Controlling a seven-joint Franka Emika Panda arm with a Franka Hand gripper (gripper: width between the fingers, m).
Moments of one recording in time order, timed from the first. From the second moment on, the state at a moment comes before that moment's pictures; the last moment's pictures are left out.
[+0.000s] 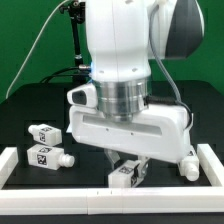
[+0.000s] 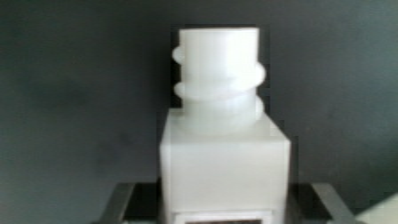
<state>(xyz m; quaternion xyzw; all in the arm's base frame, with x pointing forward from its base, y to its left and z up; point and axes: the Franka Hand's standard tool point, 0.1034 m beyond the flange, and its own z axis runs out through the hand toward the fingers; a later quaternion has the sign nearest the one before) 0.607 -0.002 0.028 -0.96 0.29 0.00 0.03</state>
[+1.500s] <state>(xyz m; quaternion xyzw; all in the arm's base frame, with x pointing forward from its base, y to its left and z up) 0.474 -0.078 0.085 -0.99 0.12 -0.07 0.01</state>
